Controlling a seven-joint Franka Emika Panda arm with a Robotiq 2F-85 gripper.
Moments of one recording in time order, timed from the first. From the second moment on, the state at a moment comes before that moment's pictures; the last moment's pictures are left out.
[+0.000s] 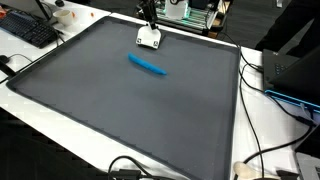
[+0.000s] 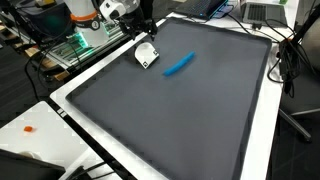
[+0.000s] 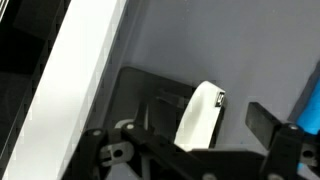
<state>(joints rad) -0.07 -0.18 0.02 -2.75 0.52 2.44 0.69</state>
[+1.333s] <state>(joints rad) -0.05 -0.07 0.02 -2.75 0.58 2.63 0.69</state>
